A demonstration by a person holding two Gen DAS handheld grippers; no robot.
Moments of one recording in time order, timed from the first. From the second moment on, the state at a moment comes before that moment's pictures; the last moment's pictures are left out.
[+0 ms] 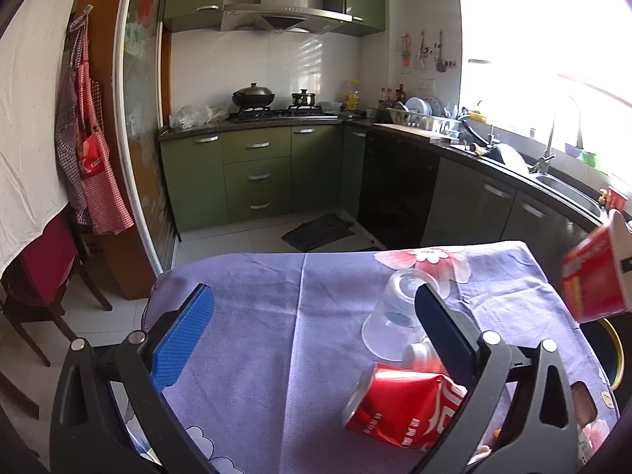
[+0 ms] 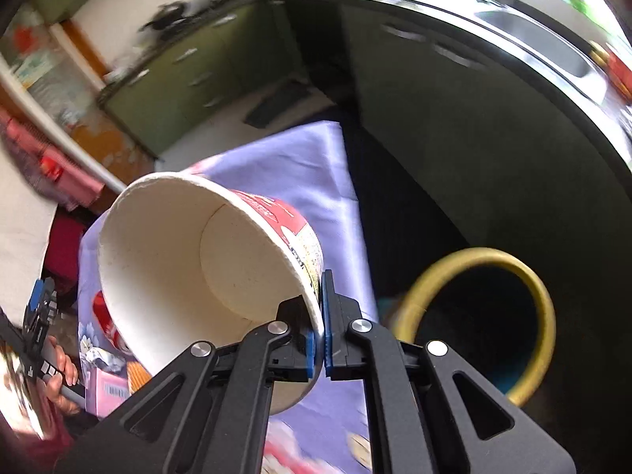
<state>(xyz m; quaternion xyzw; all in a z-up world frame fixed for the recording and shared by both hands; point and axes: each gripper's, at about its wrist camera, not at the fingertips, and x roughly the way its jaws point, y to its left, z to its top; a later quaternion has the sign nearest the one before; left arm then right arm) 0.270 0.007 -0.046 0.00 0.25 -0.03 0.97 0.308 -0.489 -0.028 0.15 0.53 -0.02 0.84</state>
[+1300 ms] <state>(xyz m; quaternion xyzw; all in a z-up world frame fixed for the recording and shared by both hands) 0.267 -0.020 -0.054 0.04 0.25 -0.05 0.97 0.227 -0.662 -0.175 0.24 0.63 -0.18 0.71</state>
